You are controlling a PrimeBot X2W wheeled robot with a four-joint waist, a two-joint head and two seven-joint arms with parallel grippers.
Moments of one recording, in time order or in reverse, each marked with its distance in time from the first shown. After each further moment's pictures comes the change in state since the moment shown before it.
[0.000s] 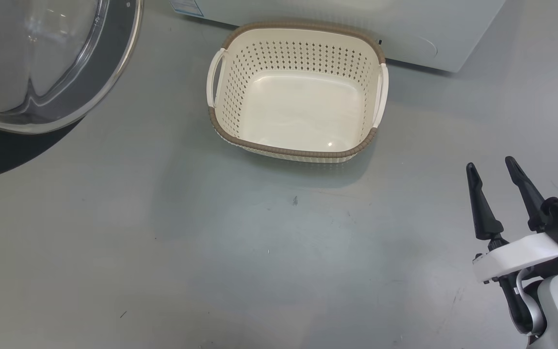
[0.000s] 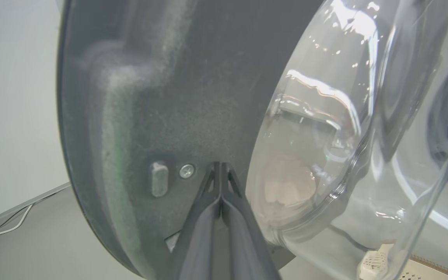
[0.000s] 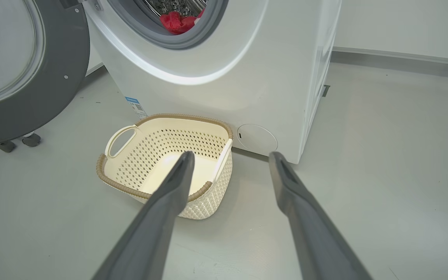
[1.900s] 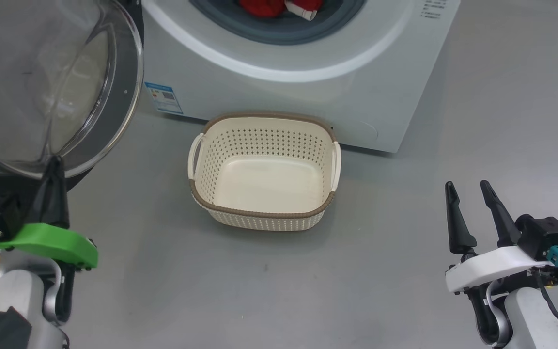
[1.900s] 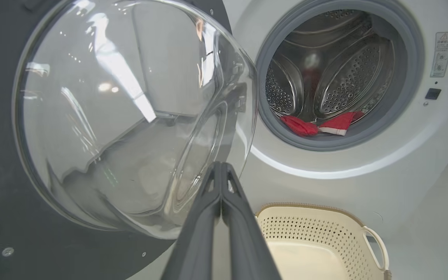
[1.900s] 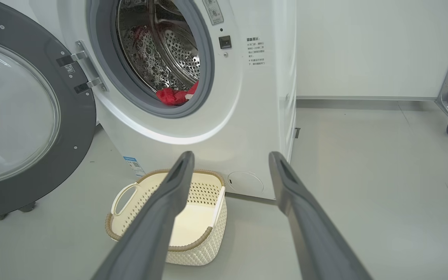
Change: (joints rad) left arm 0.093 -0.078 -0.274 -0.009 0.165 -0.144 -0.029; right arm -0.008 0.120 -0.007 0.136 0.046 -0.001 -0.051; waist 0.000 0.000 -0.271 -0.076
